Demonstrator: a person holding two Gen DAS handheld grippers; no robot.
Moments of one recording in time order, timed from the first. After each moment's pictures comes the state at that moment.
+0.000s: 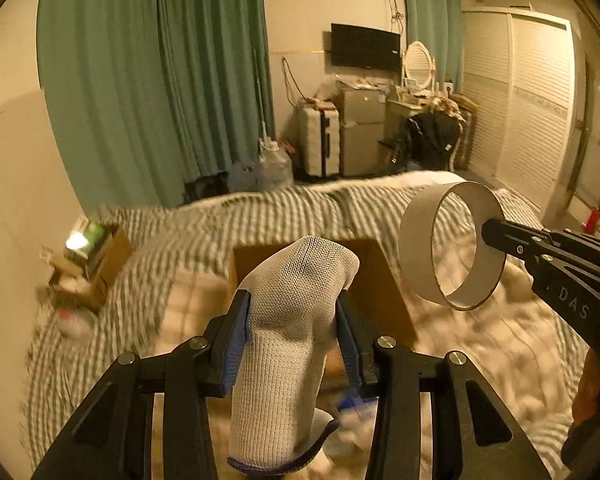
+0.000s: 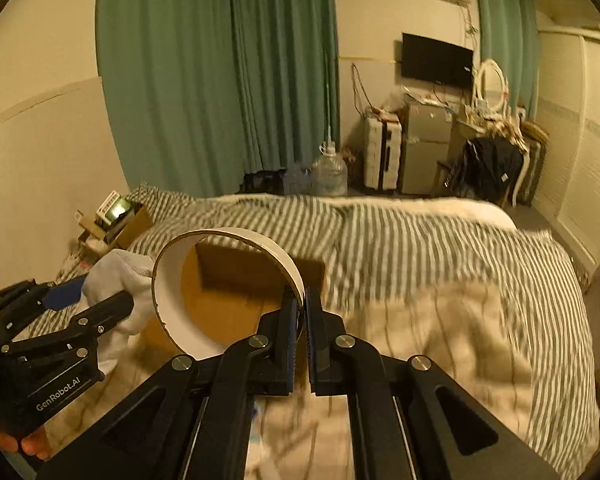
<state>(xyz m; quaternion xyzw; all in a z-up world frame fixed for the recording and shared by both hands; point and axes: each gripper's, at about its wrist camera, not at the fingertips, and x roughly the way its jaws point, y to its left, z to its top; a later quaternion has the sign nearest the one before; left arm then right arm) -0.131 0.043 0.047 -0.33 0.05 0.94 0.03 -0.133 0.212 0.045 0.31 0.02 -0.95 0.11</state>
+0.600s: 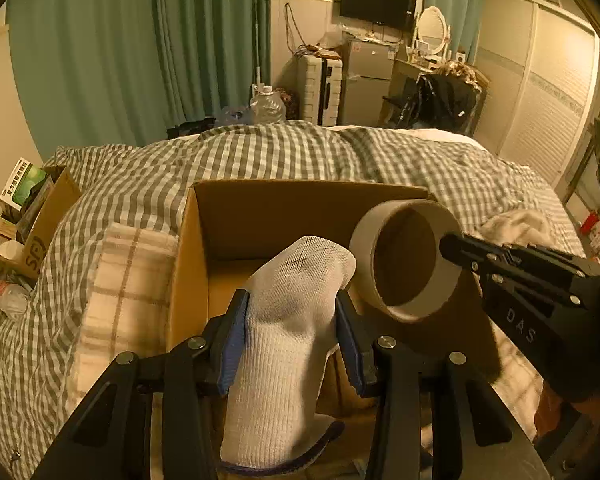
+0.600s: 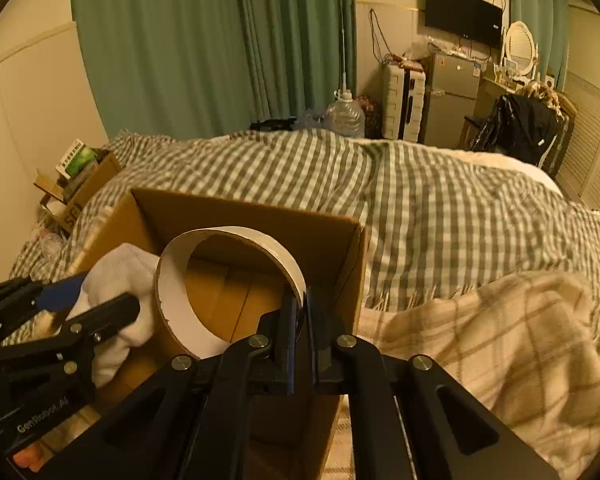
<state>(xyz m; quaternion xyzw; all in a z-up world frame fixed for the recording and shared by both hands) -0.232 0.027 -0.070 -0.41 0.01 0.91 0.05 -0.261 0.186 -0.091 0.39 0.02 -0.91 0.14</state>
